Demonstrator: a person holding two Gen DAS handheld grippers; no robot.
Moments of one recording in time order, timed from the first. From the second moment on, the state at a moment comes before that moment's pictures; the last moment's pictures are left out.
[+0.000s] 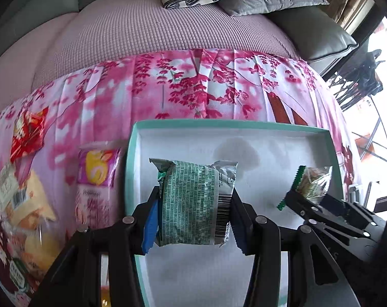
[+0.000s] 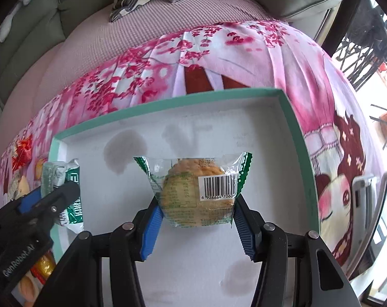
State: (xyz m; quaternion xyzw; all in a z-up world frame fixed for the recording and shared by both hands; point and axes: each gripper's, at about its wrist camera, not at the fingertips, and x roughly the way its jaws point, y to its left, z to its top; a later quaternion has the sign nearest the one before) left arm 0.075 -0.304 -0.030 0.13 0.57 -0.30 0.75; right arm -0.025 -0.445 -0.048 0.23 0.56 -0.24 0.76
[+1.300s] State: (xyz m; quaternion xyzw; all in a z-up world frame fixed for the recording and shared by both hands) left arm 0.039 -0.151 0.018 0.09 0.55 -0.20 0.80; right arm -0.037 -0.314 -0.040 0.18 0.57 -0.19 0.77
